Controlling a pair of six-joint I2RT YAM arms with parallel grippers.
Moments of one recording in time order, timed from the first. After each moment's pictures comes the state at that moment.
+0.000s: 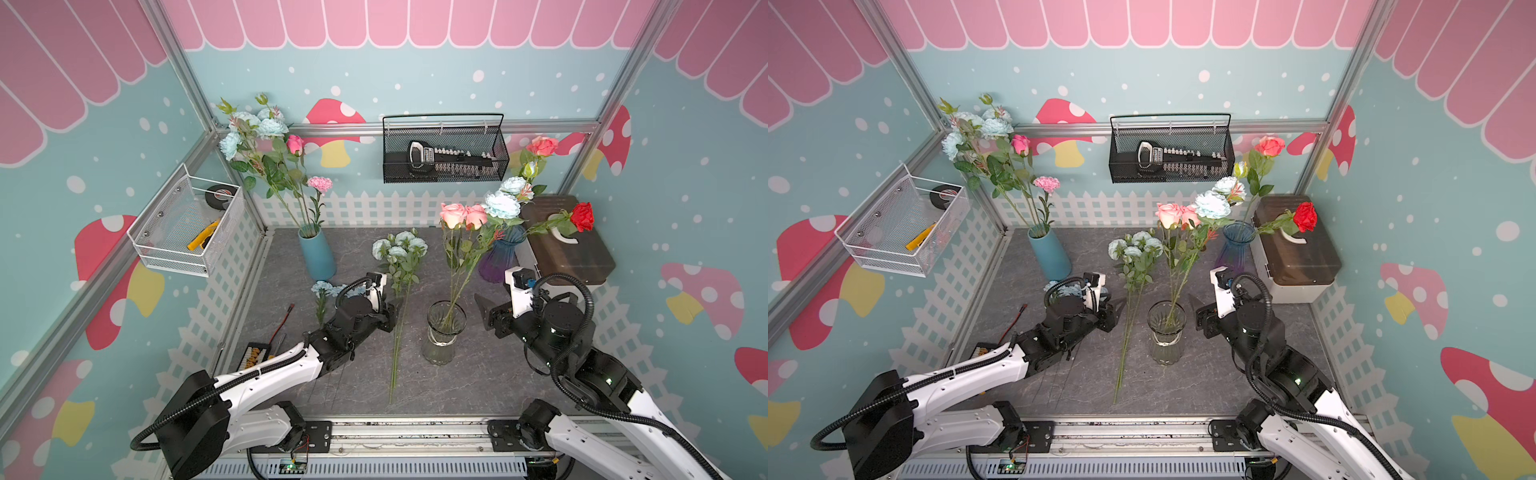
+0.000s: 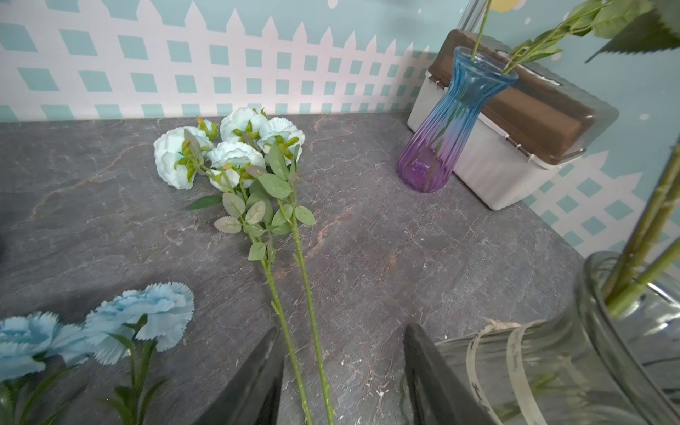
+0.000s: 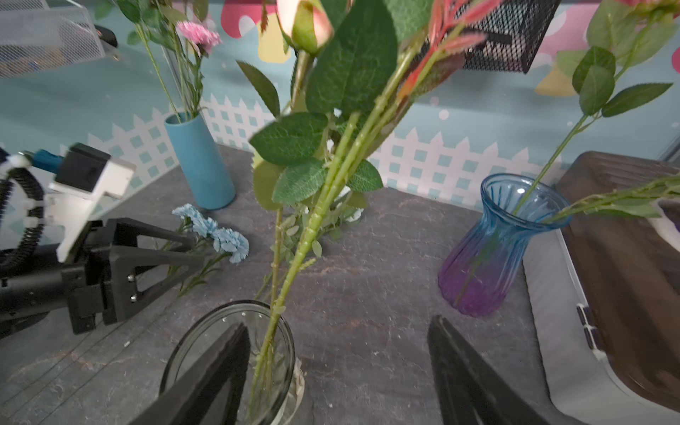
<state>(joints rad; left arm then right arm) -0.77 1.20 0.63 0.26 -0.14 -0.31 0.65 0.65 0.90 -0.53 0.24 0.08</state>
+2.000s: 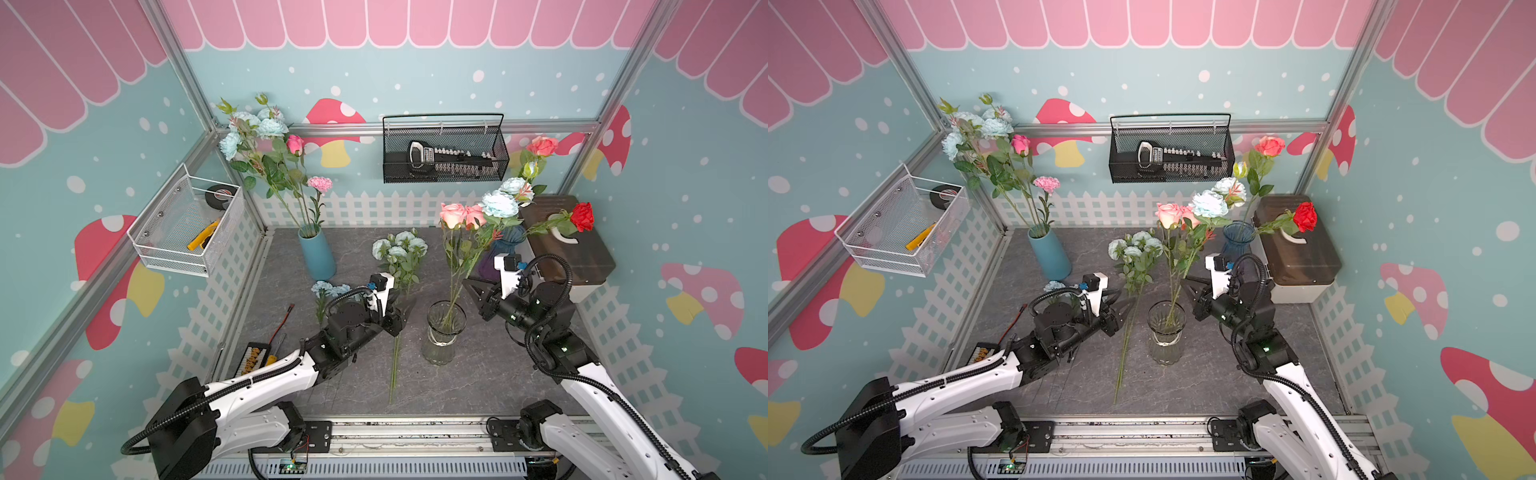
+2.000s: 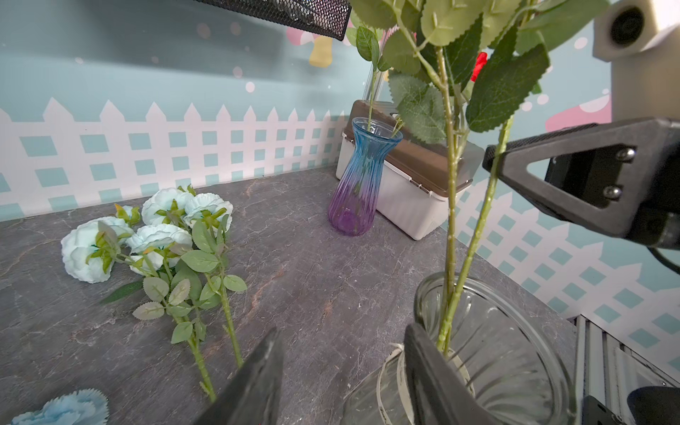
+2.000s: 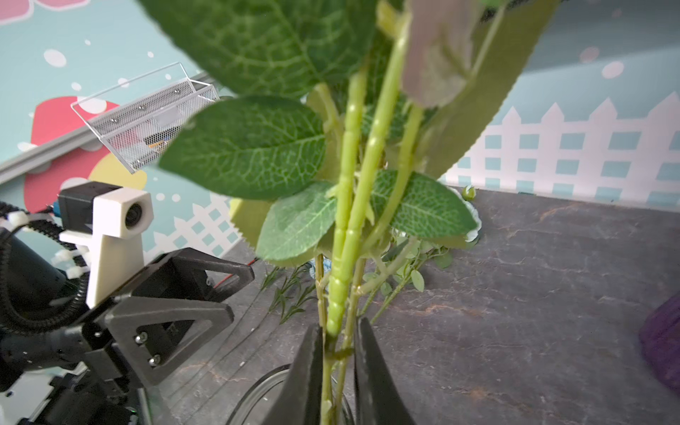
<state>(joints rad) -0.84 1.14 0.61 0.42 -0.05 -0.24 0.33 0.80 0.69 -0.01 -0.44 0.30</state>
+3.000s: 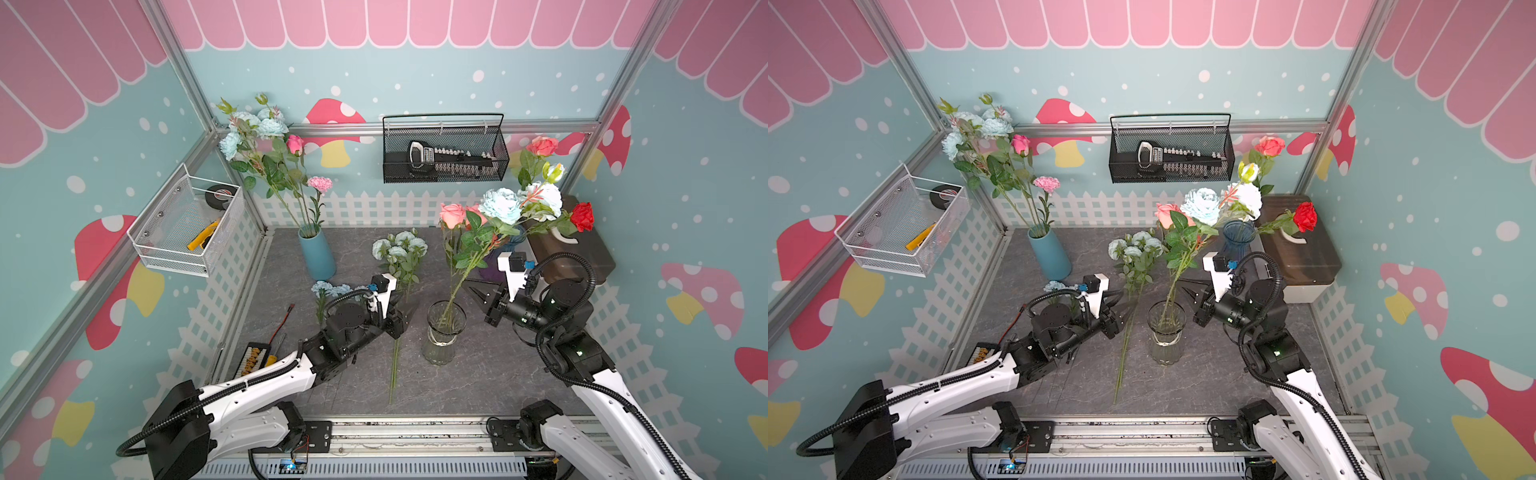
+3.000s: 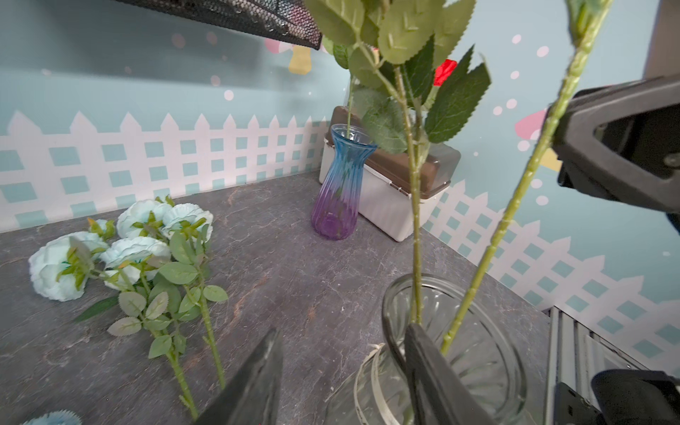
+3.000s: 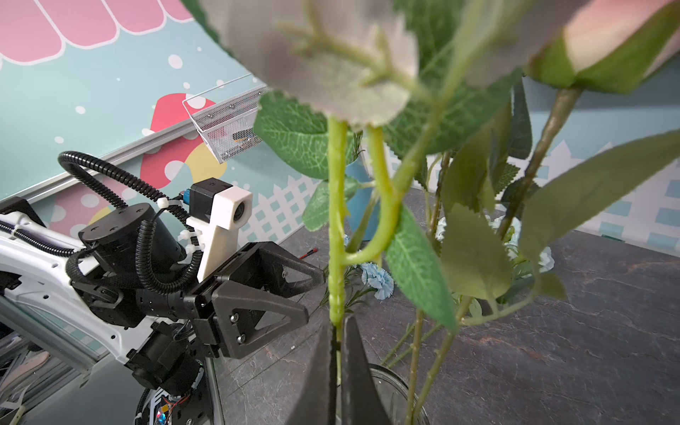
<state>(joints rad) -0.87 1.11 0.64 0.40 0.00 -0.24 0.33 0.76 0.81 -0.12 -0.64 0.27</state>
